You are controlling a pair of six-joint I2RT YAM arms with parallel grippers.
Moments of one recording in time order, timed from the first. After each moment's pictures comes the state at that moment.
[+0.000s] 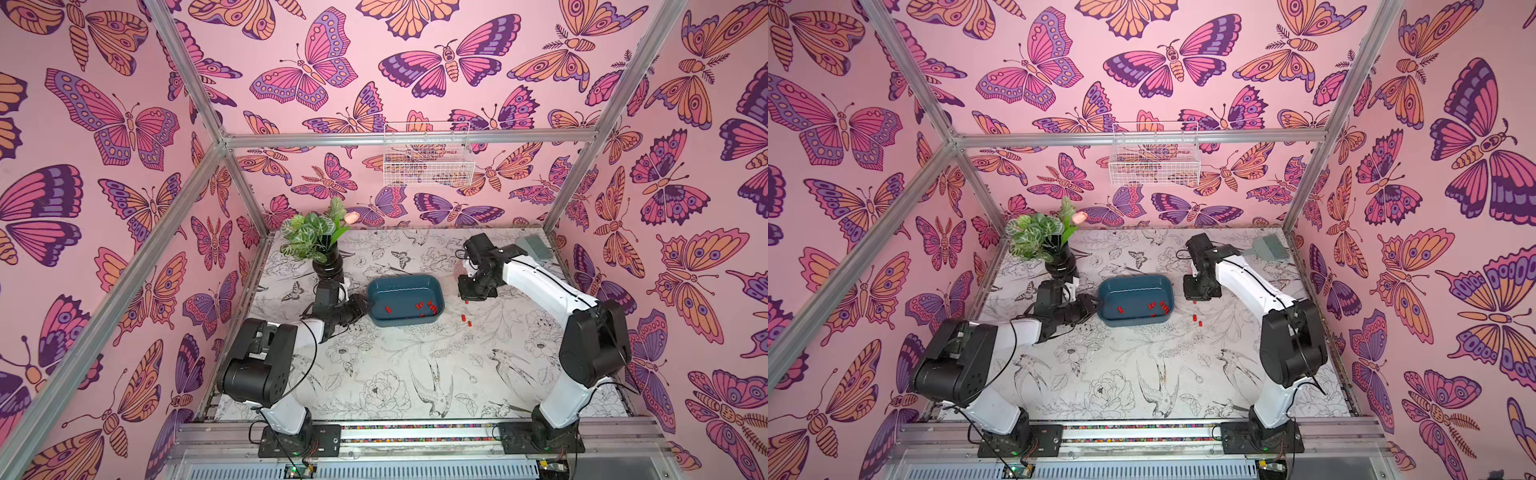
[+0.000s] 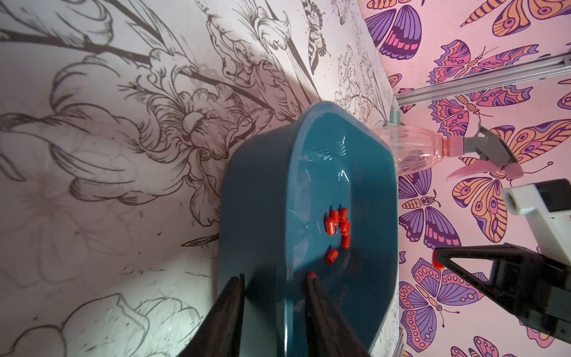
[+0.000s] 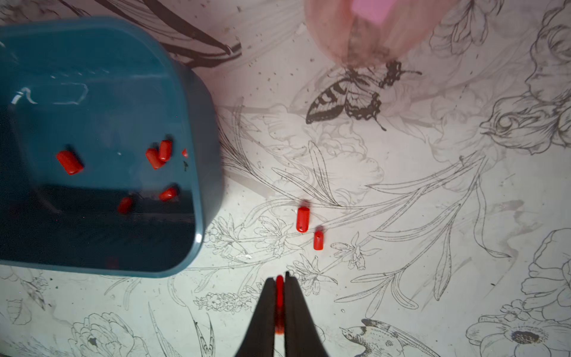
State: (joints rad) left arm -0.21 1.63 0.63 0.32 0.54 -0.79; right arm 0.44 1.76 1.42 -0.99 -0.07 0.33
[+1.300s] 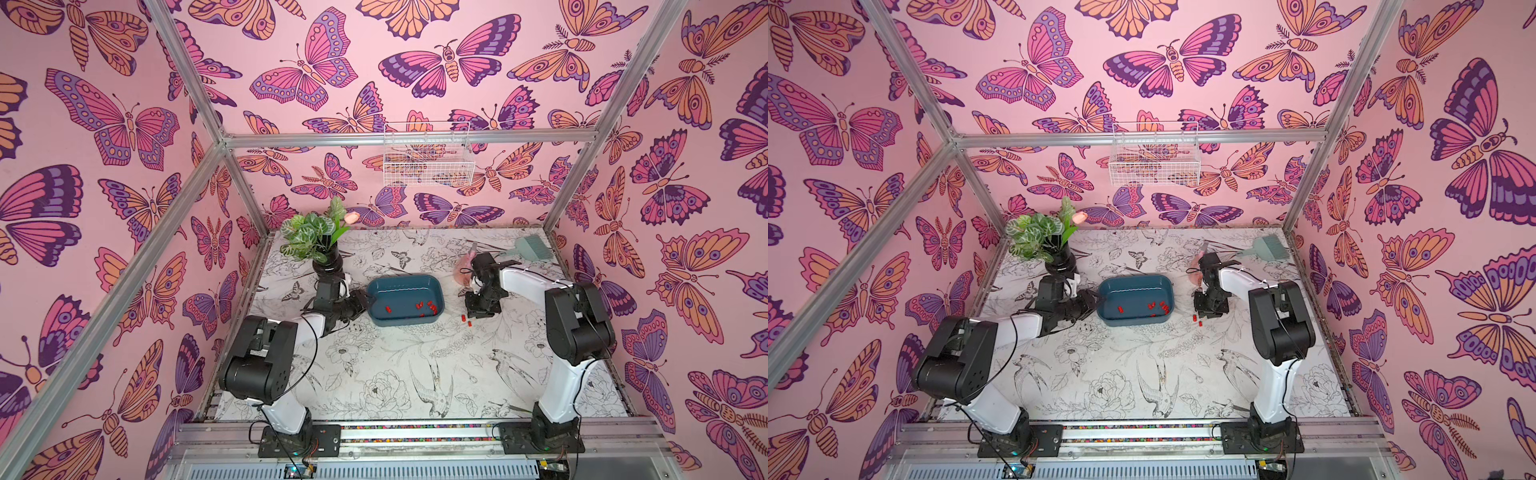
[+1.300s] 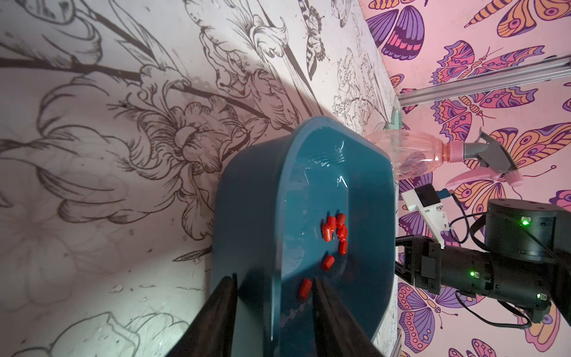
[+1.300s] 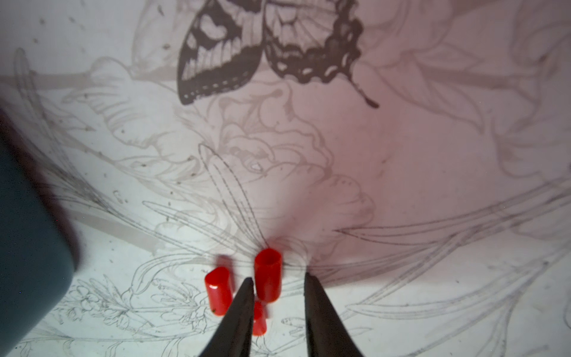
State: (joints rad) left arm -0.21 1.65 0.71 0.24 0.54 -0.77; right arm 0.33 1.90 1.27 -0.84 -0.12 0.27
